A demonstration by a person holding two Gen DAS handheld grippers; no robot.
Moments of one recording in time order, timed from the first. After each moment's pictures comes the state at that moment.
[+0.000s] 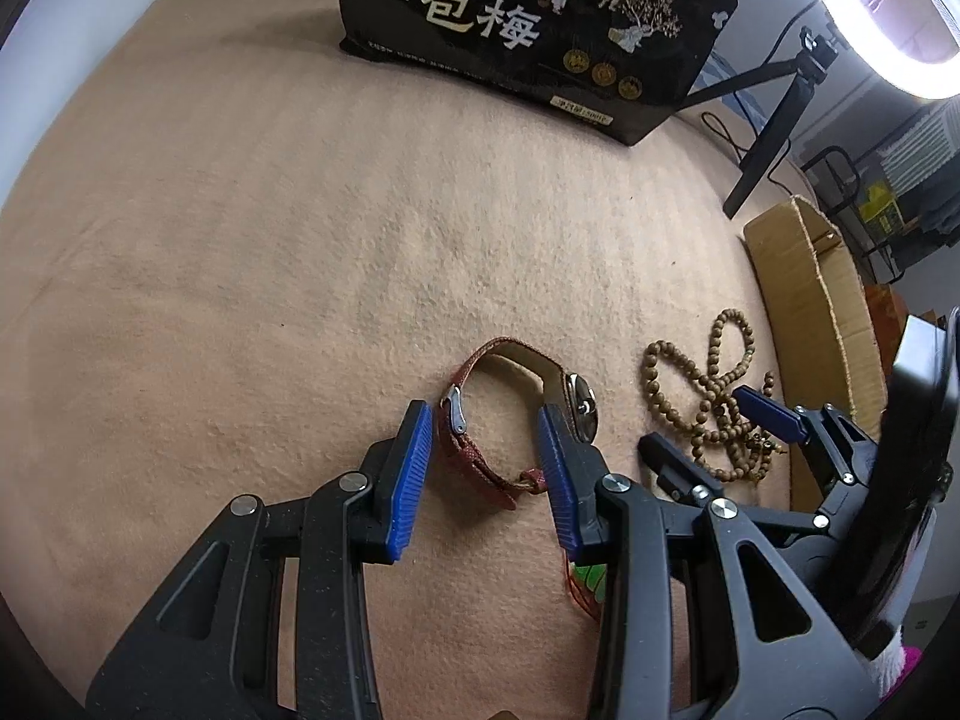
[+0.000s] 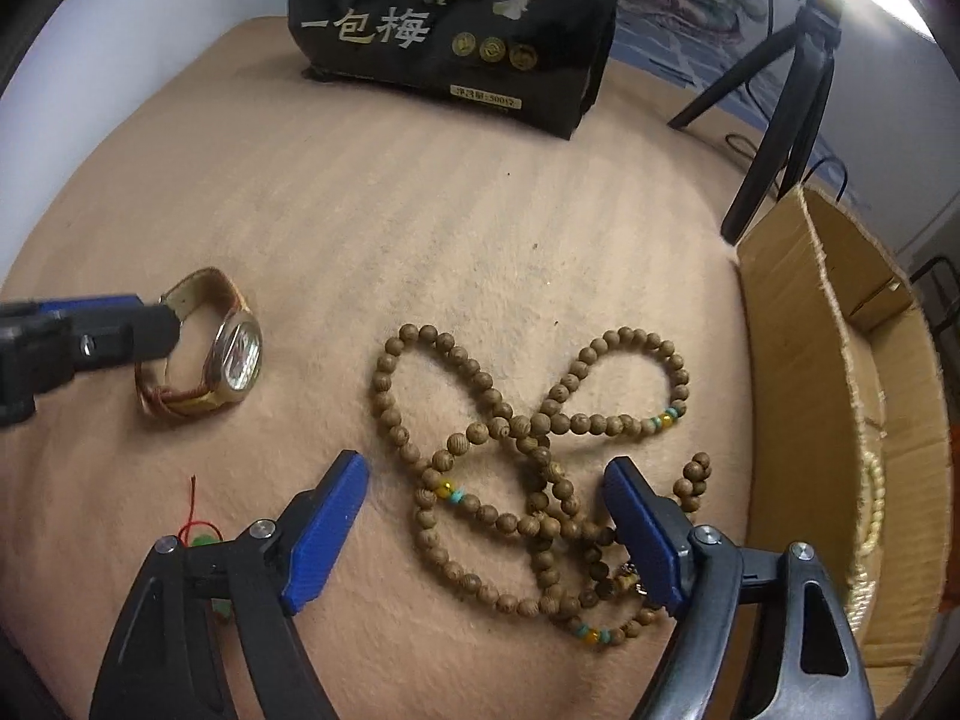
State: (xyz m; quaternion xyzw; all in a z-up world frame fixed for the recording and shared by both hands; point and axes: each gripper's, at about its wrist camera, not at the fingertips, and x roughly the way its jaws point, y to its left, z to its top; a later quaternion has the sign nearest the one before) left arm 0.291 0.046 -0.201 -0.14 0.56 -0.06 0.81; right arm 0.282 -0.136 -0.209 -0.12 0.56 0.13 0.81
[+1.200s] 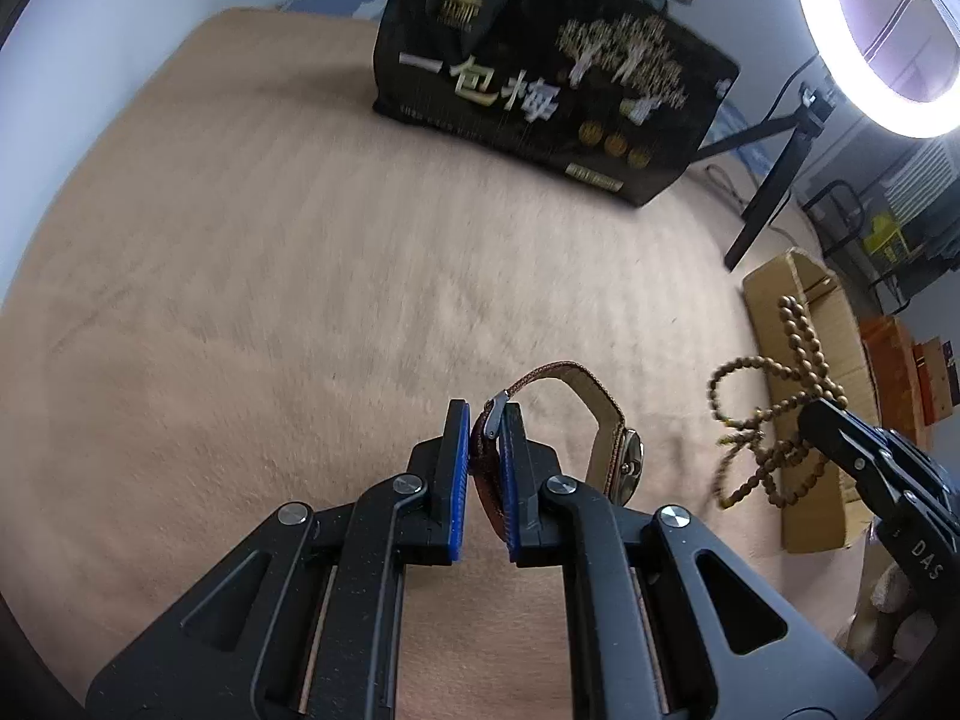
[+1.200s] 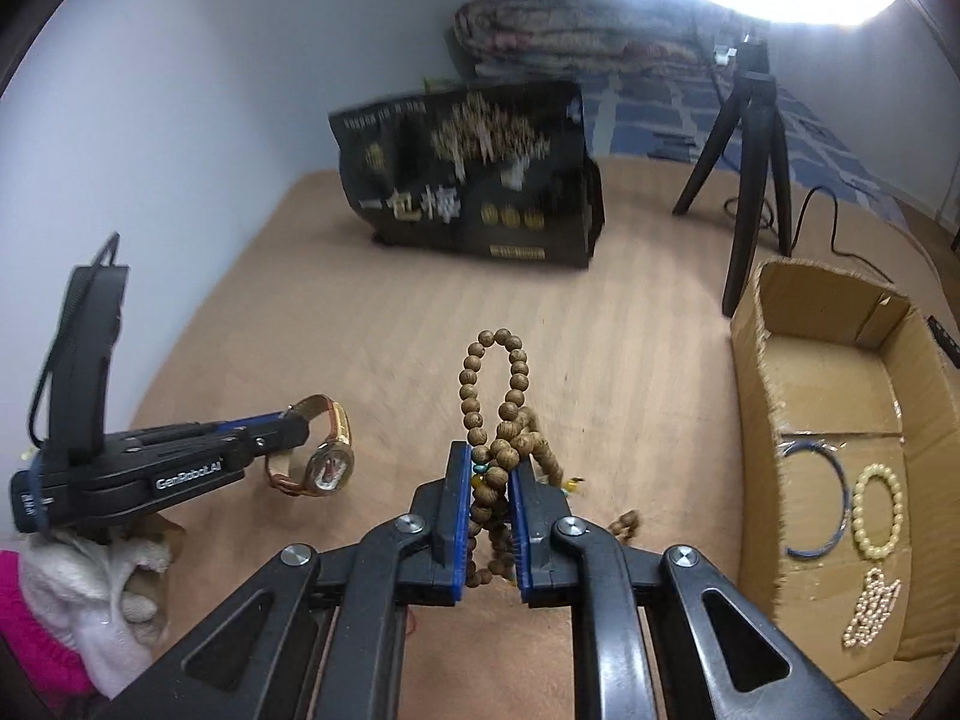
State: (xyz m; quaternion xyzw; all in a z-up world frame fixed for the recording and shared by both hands) left arm 0.288 0.063 -0.169 -0.15 0.52 -0.04 0.84; right arm 0.264 -0.169 -0.119 0.02 0.47 0.21 0.86
